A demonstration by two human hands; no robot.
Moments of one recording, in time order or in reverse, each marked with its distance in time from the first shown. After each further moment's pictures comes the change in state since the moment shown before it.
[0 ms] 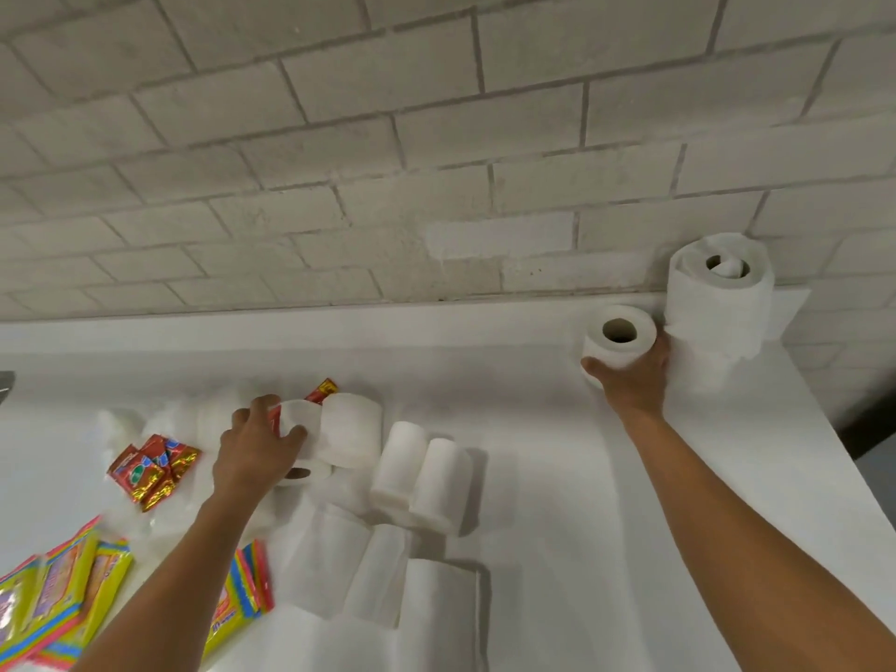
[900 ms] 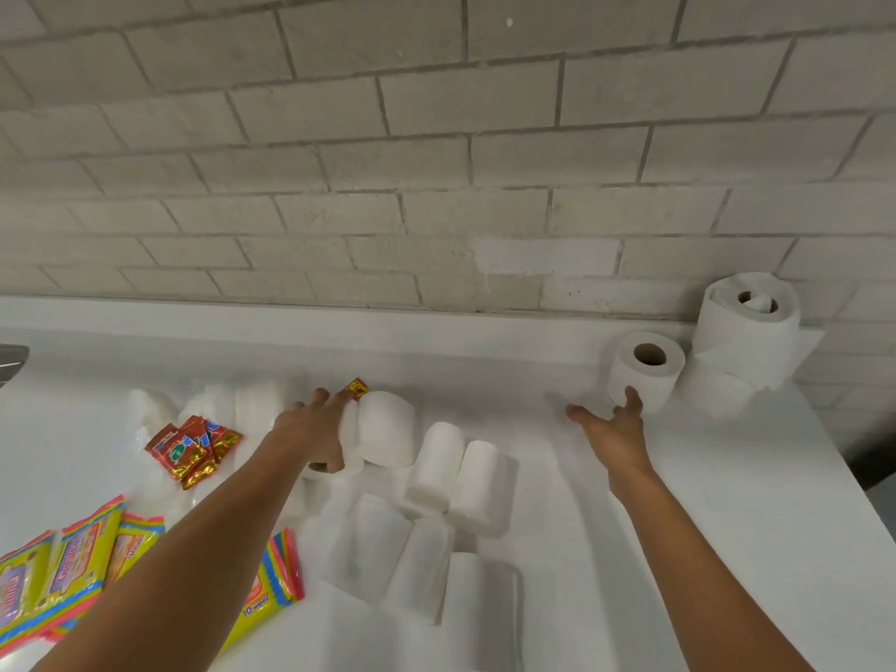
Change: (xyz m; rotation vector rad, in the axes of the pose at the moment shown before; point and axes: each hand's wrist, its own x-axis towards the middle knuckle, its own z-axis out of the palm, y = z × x) left_hand 0.036 -0.007 -0.006 0.527 -0.380 0.323; right_hand -0.094 -0.026 0.019 0.111 -0.284 0.240
